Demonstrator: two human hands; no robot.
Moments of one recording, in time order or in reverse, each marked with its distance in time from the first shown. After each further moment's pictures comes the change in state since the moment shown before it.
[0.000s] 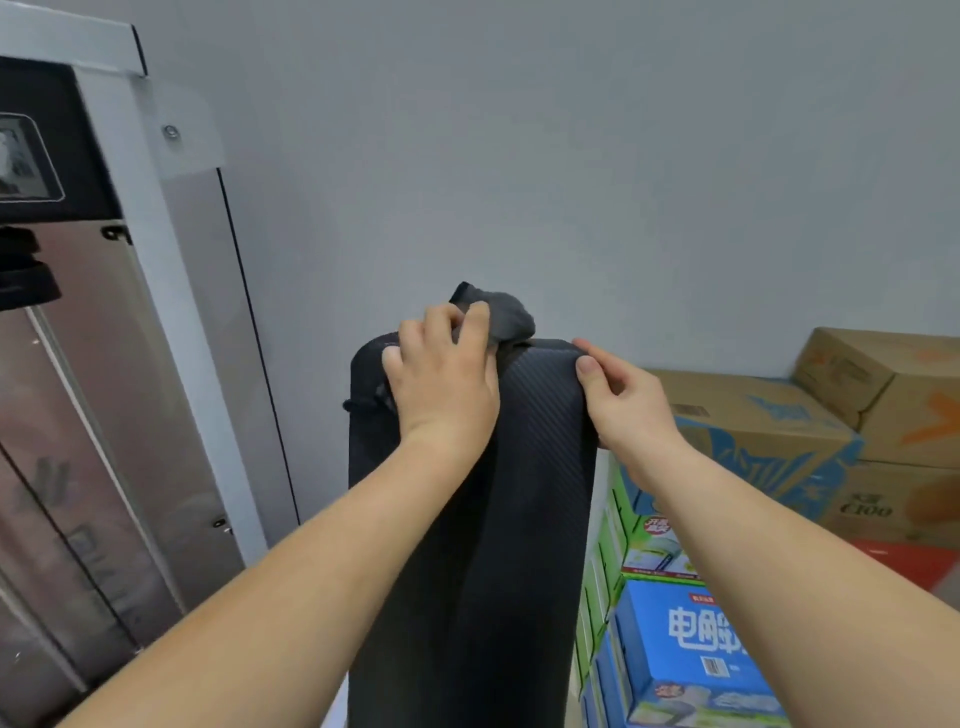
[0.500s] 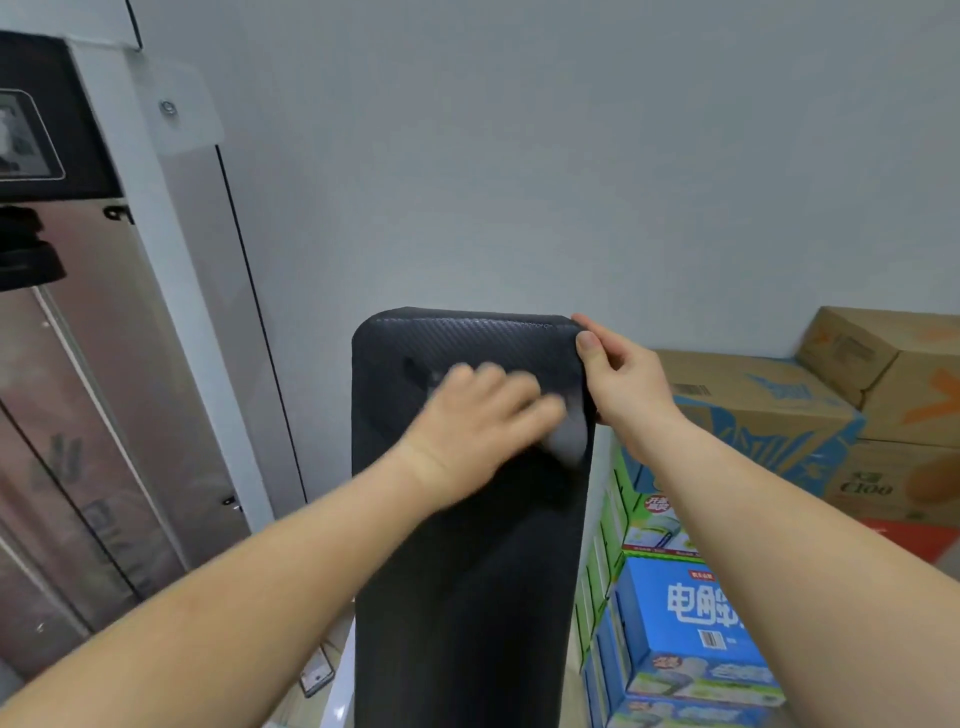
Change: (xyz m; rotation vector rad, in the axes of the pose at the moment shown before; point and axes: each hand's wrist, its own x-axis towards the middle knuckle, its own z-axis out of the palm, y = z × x) left_hand -0.045 -0.019 0.005 0.001 -0.028 0.838; right_hand 0.003 0.007 -0.001 0.021 -0.016 -0.010
